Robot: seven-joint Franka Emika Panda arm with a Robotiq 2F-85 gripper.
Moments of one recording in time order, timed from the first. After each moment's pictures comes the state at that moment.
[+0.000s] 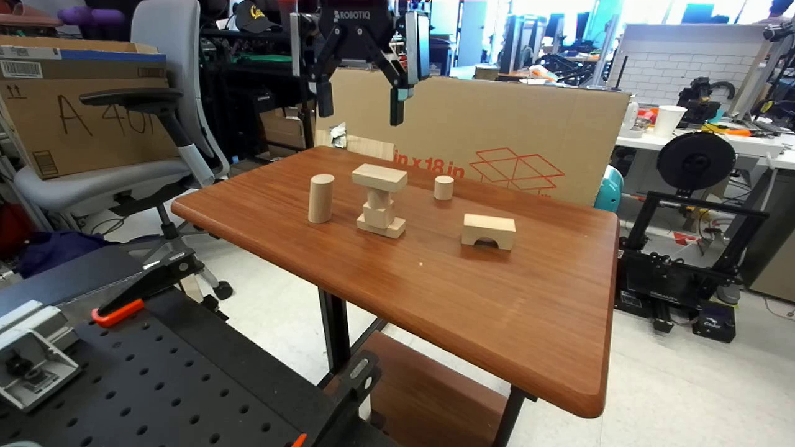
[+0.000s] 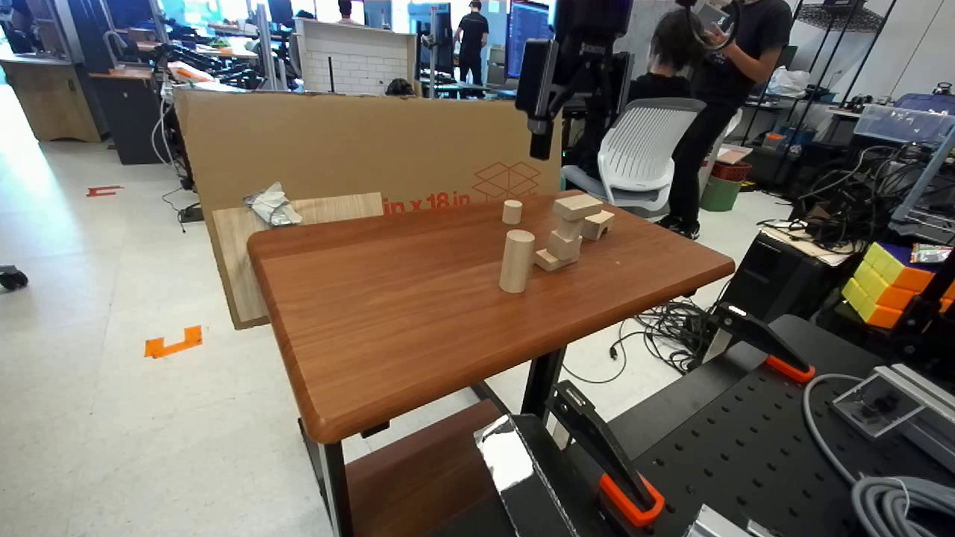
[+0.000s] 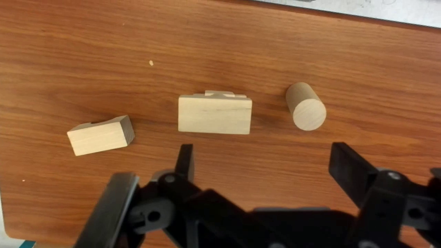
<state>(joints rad) 0.02 0.17 0.03 -2.25 -0.05 2.39 -0.11</state>
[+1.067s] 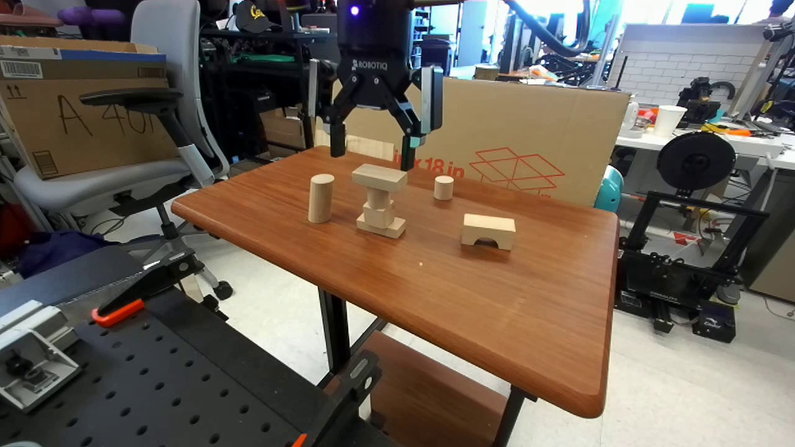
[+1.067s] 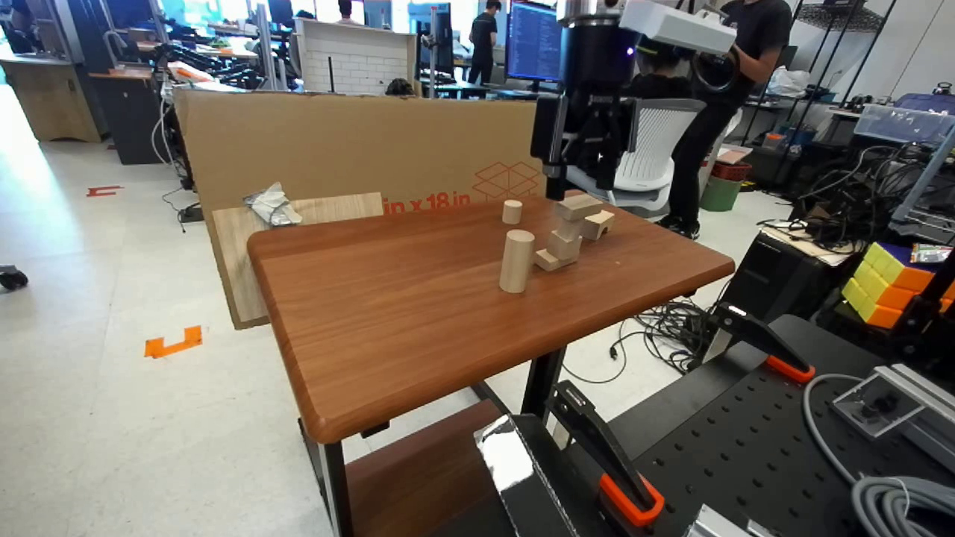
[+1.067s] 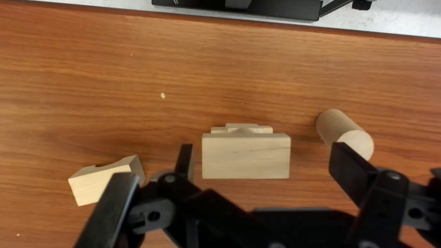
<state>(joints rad) 0.00 0.27 0.00 -2.22 -0.05 2.37 -0.10</state>
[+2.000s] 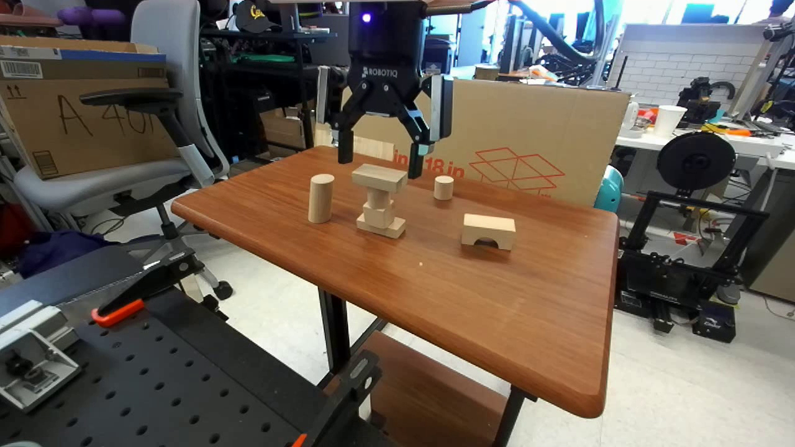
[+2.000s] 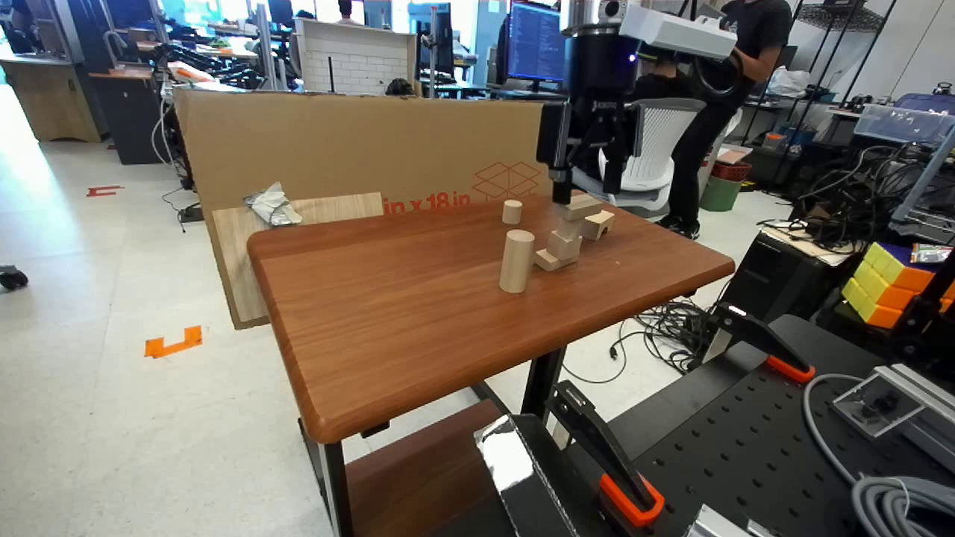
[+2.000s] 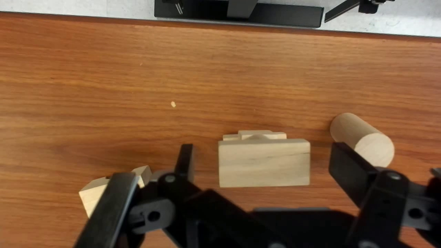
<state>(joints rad) 0.00 0.29 -0.02 -2.18 -0.05 2.33 -0.09</state>
